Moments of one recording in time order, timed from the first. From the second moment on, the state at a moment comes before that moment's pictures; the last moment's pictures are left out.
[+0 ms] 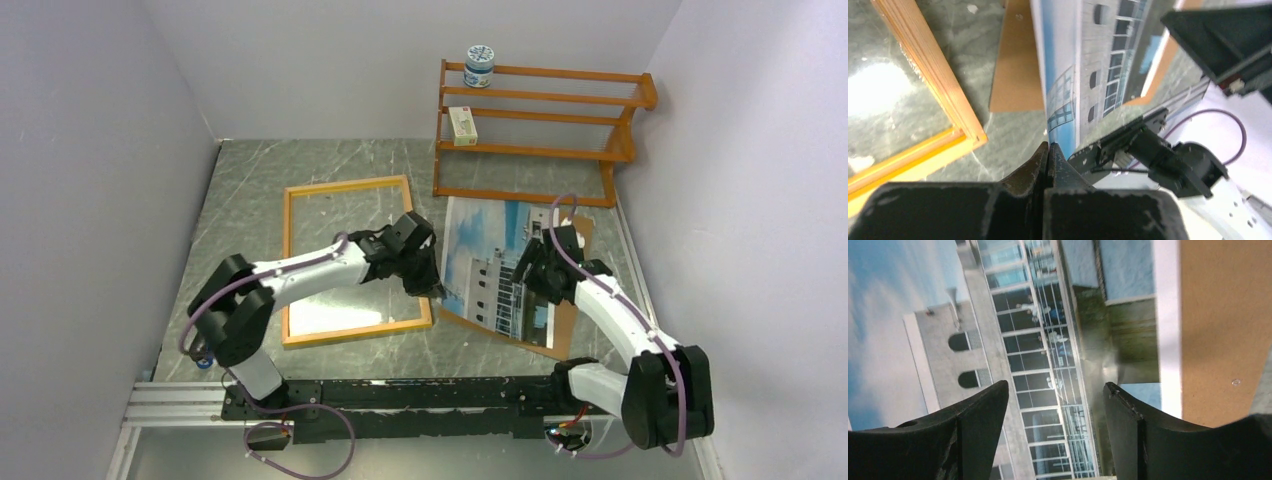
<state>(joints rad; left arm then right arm) -0.88 1.69 1.12 -0.37 0.23 -1.04 0.17 1.12 0.58 -0.50 0.05 0.67</state>
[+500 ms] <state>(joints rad) -0.88 1.39 1.29 -0.97 0.12 -0.68 0.34 1.11 0.85 -0.52 -0.04 0.65</state>
